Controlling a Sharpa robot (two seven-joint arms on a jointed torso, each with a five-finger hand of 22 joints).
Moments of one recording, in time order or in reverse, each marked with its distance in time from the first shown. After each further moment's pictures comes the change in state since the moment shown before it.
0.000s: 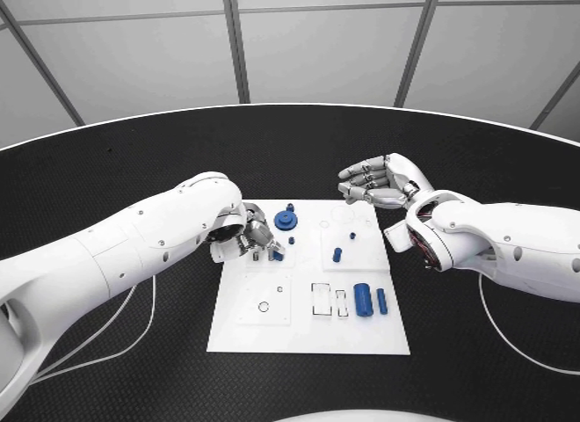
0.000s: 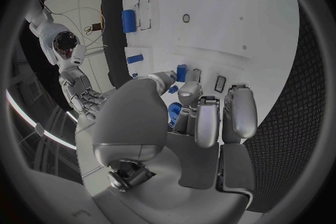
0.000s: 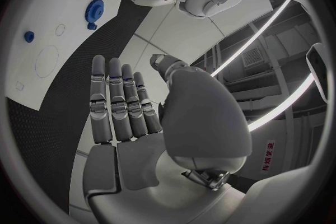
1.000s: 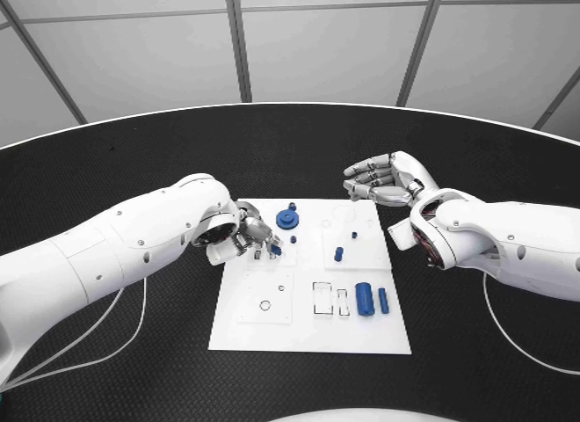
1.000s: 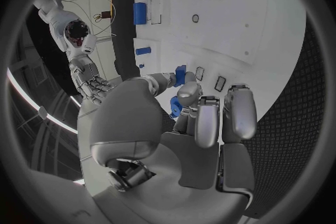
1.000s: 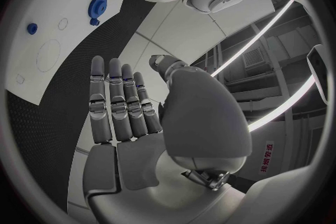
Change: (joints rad) left arm 0.001 -0.083 0.000 0.104 0.074 -0.111 0.012; left_hand -0.094 -0.018 0.101 -0.021 0.084 -0.024 0.000 0.088 0.153 0.025 -0.008 0.005 -0.017 0.000 0.000 0.000 0.000 0.000 0.002 -0.009 0.004 0.017; right arm 0.000 -0.004 0.000 -0.011 -0.001 -0.011 0.003; right_hand 0.000 0.000 0.007 -0.001 0.050 0.000 0.000 -0.004 -0.001 0.000 0.000 0.000 0.000 -0.003 0.003 -0.008 -0.003 0.000 -0.013 0.013 -0.004 -0.027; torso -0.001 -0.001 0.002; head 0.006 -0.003
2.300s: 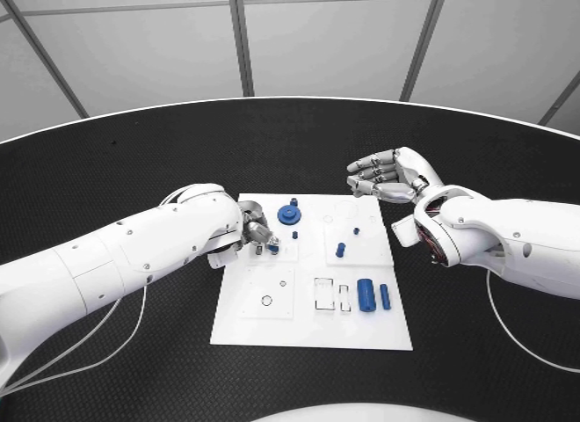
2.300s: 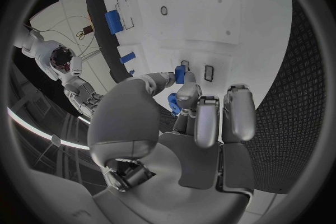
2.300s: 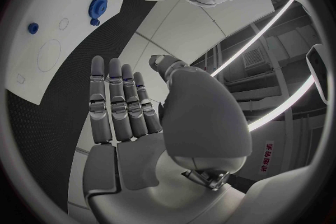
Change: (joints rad) left arm -0.040 -0.031 -0.001 0.074 -0.274 -0.093 0.056; left_hand -0.028 -0.026 0.022 -0.028 0.024 0.011 -0.010 0.003 0.017 0.016 -0.008 0.015 0.005 0.000 -0.007 0.000 0.000 0.000 0.007 -0.007 0.008 0.016; right arm 0.000 -0.003 0.000 0.003 0.000 0.003 0.006; right_hand 0.000 0.000 0.000 0.000 0.004 0.000 0.000 0.000 0.000 0.000 0.000 0.000 0.000 0.000 0.000 0.000 0.000 0.000 0.000 0.000 0.000 -0.004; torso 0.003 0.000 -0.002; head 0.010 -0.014
